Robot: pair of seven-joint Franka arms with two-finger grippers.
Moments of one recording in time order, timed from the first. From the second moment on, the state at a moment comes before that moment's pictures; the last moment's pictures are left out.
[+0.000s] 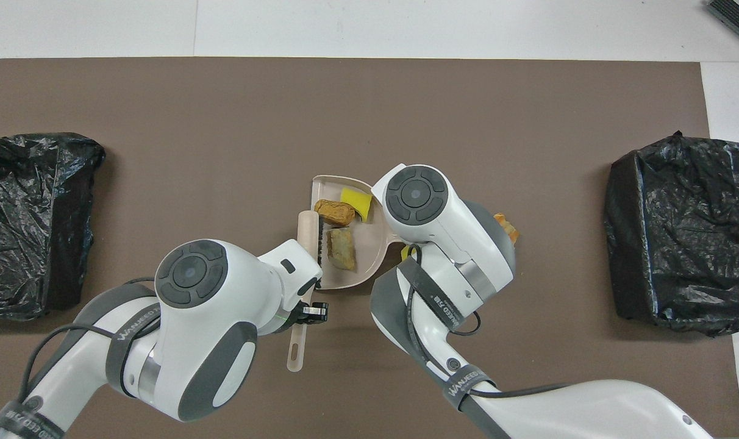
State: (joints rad) left arm -0.56 -0.09 -0.03 -2.18 -0.27 2.01 -0.36; right arm 0.41 0.35 0.12 -1.76 -0.22 1.98 -0.82
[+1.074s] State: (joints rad) left arm -0.35 -0.26 -0.01 -2.21 -0.22 1.73 -0.40; right arm 0.41 0.35 0.12 -1.76 -0.22 1.98 -0.82
